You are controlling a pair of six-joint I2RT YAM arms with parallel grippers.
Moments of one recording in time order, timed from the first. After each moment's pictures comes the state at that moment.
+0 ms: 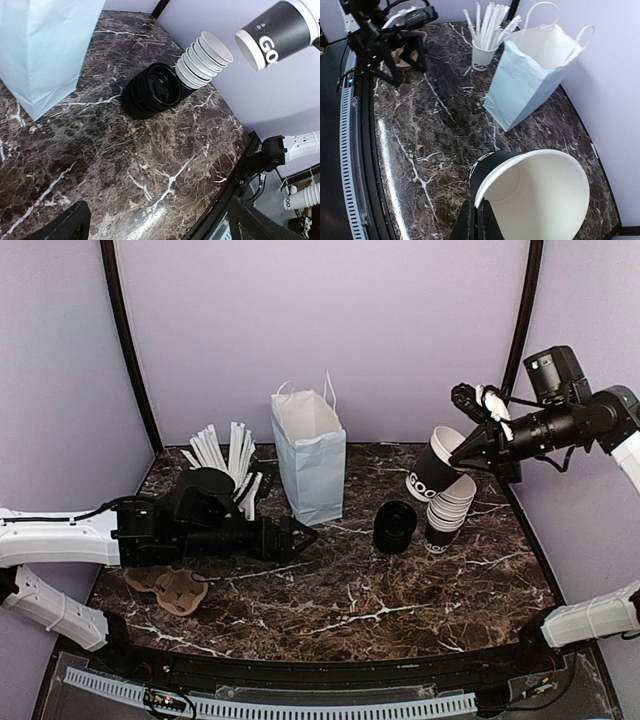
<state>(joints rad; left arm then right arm) -1.07 1.24 0.88 -0.13 -0.06 -0.65 0.48 1.16 1.60 -1.18 -0.51 -0.64</state>
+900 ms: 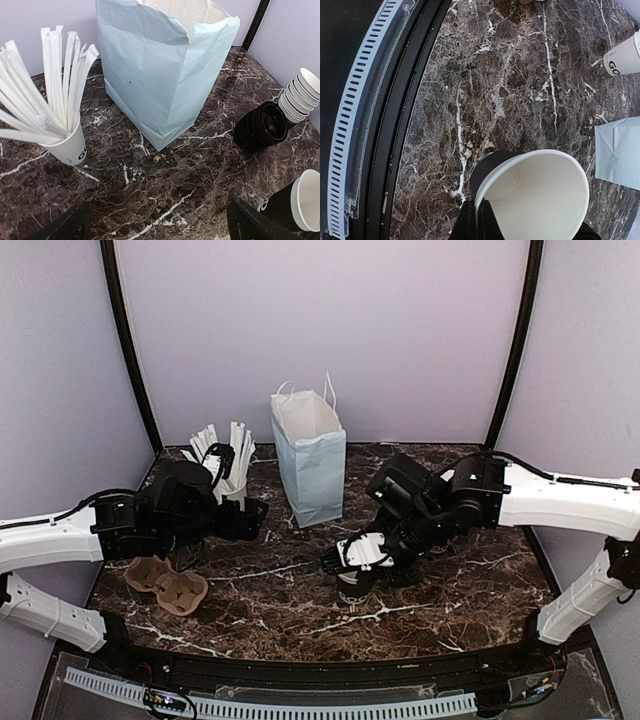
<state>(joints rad) -0.98 1.11 0.85 -0.30 -0.48 -0.46 1.13 1.45 1.28 -0.89 -0.19 -0.71</state>
